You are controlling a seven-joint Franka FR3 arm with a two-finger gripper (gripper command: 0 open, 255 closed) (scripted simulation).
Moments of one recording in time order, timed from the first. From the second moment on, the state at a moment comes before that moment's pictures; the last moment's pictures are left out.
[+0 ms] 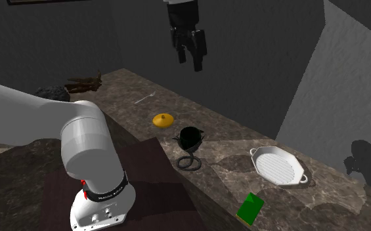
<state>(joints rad) 0.02 -0.82 0.07 -2.34 -0.04 1.62 0.05</state>
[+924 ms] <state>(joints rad) 0.03 -0.79 0.21 -2.67 0.08 1.94 0.30</state>
